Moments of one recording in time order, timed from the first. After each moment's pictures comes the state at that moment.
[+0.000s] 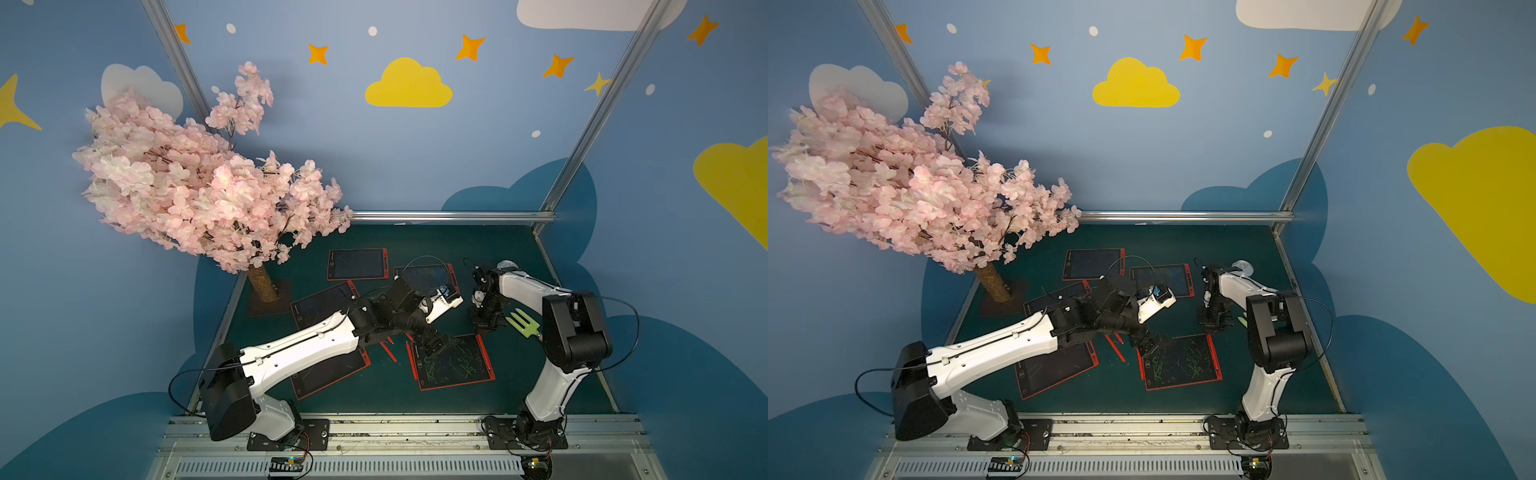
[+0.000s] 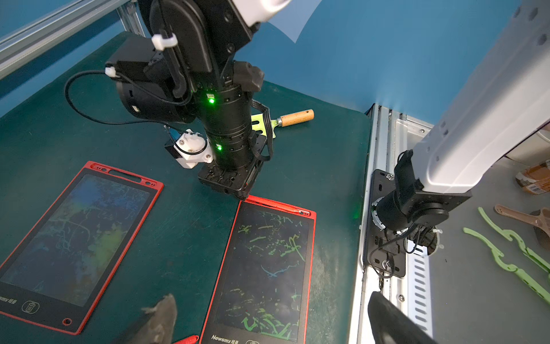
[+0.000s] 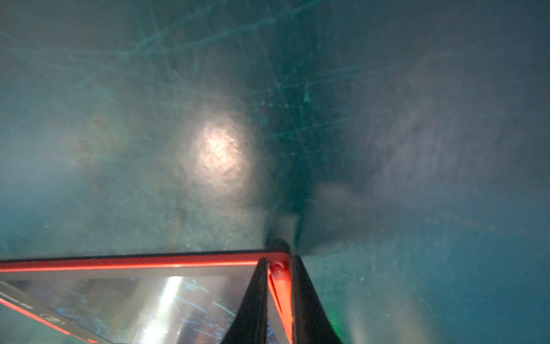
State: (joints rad) left arm -0.99 1.46 1.23 -0.41 0.26 0.04; right arm 0.25 1.82 1.15 -1.01 -0.09 0.20
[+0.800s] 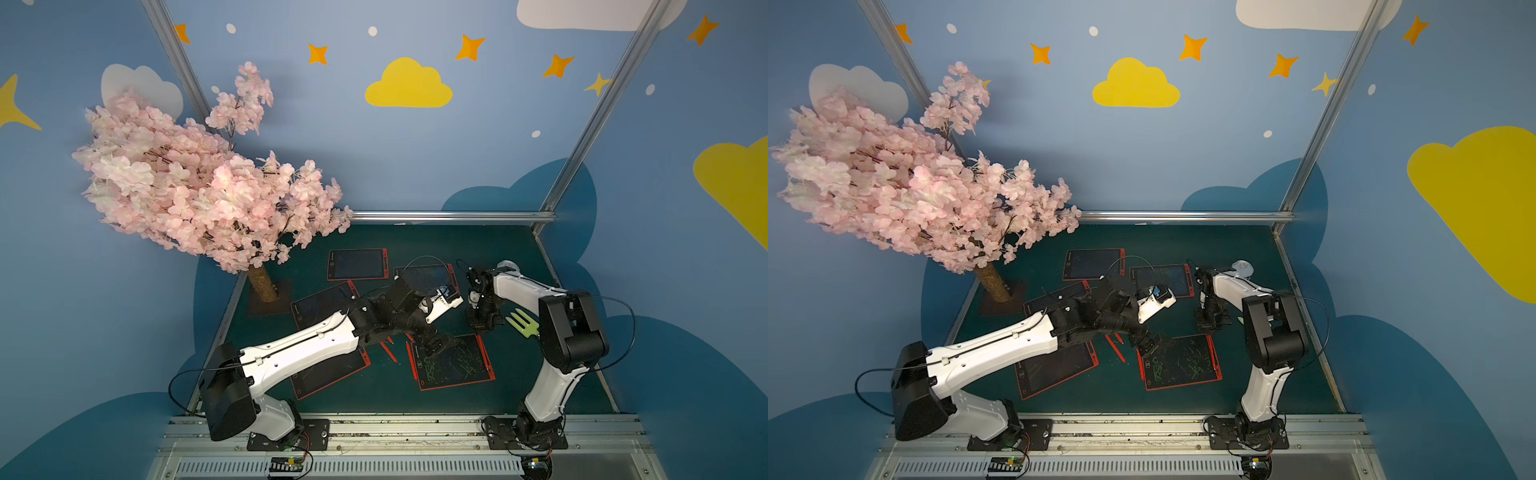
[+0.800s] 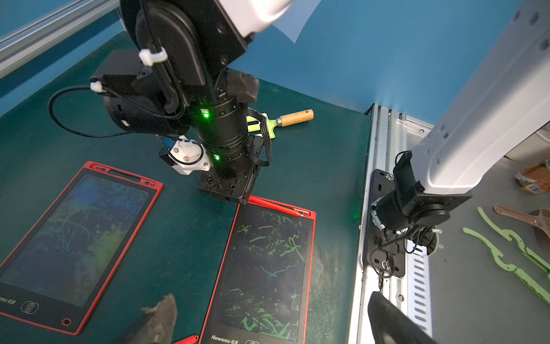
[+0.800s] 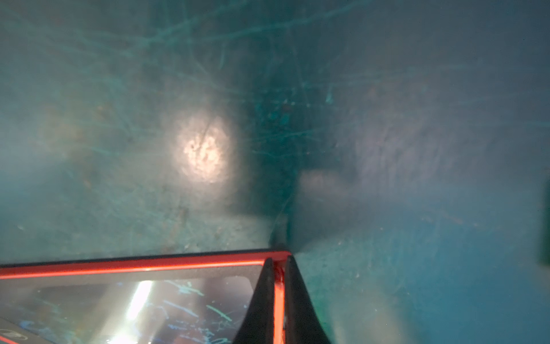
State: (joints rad) left arm -0.99 1.46 1.23 -0.41 0.26 0.04; right arm 0.32 1.83 1.16 -1.02 -0.01 0.18
